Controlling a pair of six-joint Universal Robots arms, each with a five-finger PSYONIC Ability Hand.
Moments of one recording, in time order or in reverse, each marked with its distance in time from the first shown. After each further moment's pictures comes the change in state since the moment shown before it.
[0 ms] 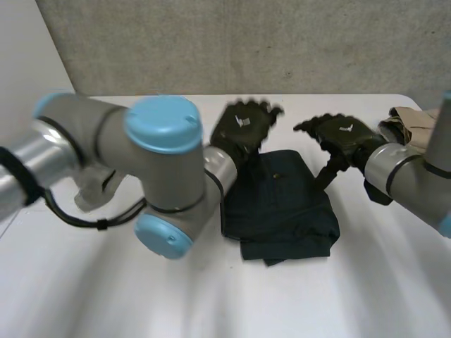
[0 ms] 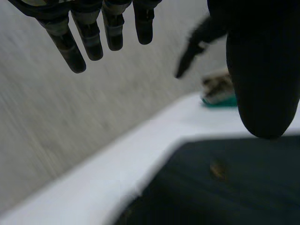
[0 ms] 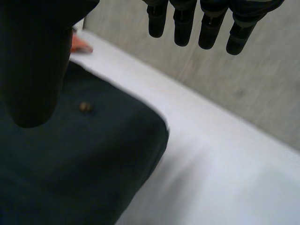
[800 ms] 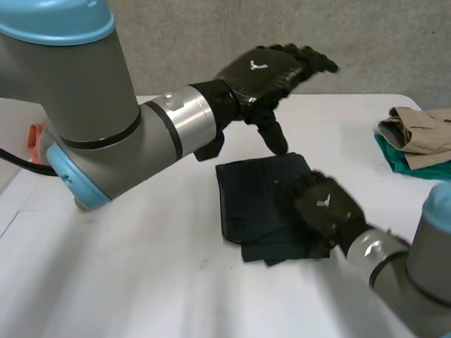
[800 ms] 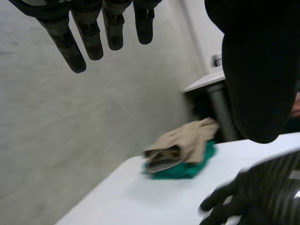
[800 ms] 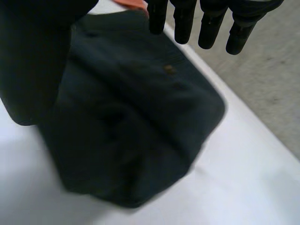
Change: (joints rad) left arm 0.118 0.226 0.073 -0.179 0.563 -0.077; right arm 0.109 -0.205 0.638 -0.430 0.065 -0.290; left_hand 0.000 -0.002 0.000 0.000 0.000; right_hand -0.027 -0.020 0.000 0.000 0.000
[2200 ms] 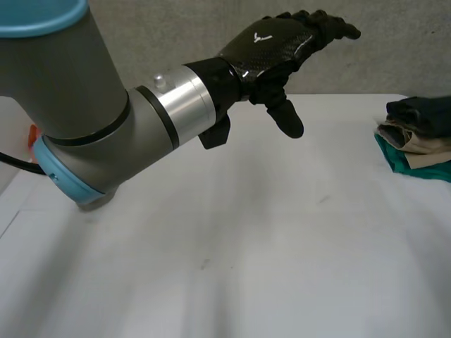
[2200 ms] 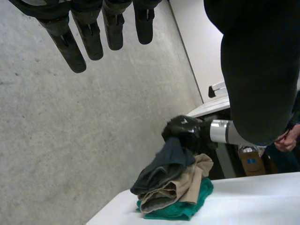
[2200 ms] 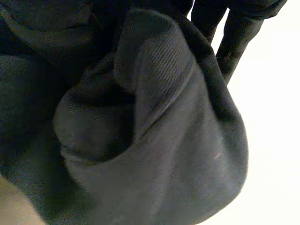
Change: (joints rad) left arm -0.009 0.068 -0.043 0.112 -0.006 -0.118; right arm -0.710 0.696 -1.041 -0.314 -0.209 0.332; left_hand 0.000 0.000 0.000 0.000 0.000; right_hand 0.858 0.978 0.967 0.992 0.901
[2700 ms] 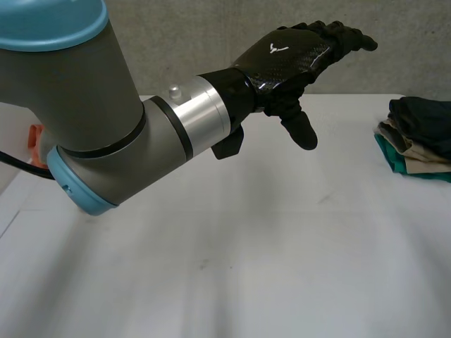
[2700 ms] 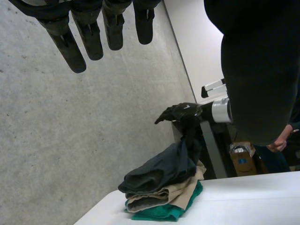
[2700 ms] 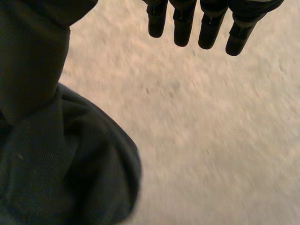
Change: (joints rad) left arm -0.042 -0.007 -0.006 0.000 -0.015 0.002; right arm -0.098 -0.285 0.165 0.326 0.023 -0.070; left_hand 0.000 0.000 0.000 0.000 0.000; right_hand -0.828 -0.955 -0.965 -0.992 -0.901
